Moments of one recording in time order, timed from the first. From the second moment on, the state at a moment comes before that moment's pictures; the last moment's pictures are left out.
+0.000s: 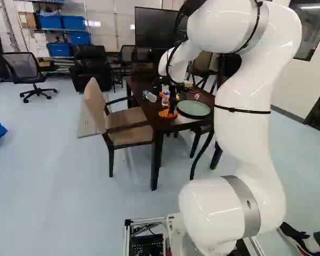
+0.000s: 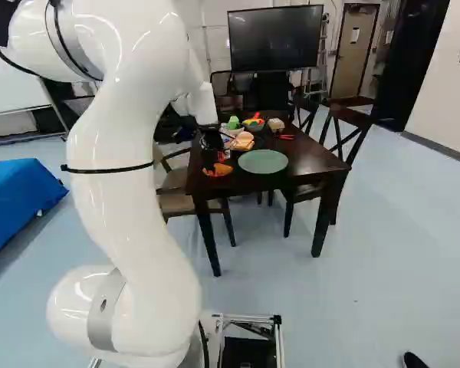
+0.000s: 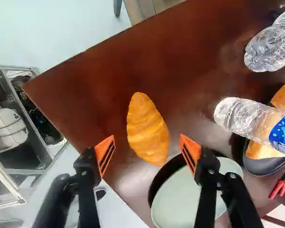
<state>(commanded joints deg) -0.5 -24.9 -72.6 0.0 -34.9 -78.9</state>
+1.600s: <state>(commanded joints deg) -0.5 -23.5 -72.2 0.0 -34.9 -78.9</state>
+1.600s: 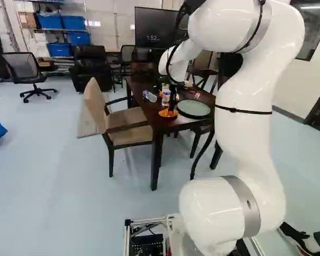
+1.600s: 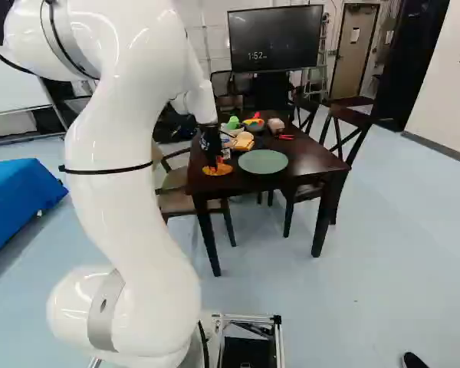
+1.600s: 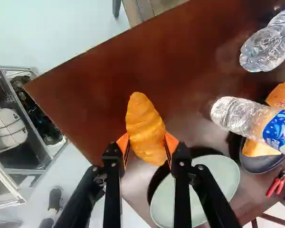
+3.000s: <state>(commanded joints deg) -8.9 -15.3 -71.8 0.0 -34.9 -78.9</state>
